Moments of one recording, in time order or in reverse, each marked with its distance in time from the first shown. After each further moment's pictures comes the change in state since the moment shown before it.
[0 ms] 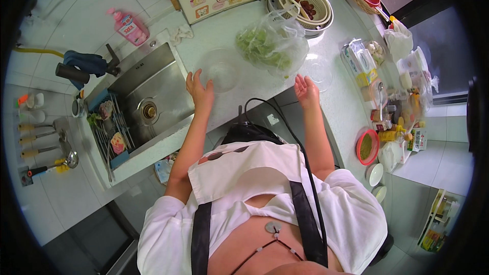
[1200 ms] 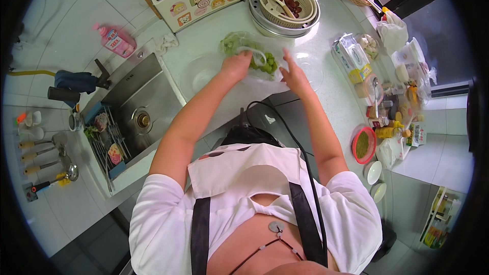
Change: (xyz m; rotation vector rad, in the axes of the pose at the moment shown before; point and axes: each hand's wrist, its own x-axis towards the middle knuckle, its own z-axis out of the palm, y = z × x) left_hand 0.059 0.113 0.109 0.595 -0.779 0.620; right_hand 0.005 -0.052 0.044 -1.354 -0.446 -0.515
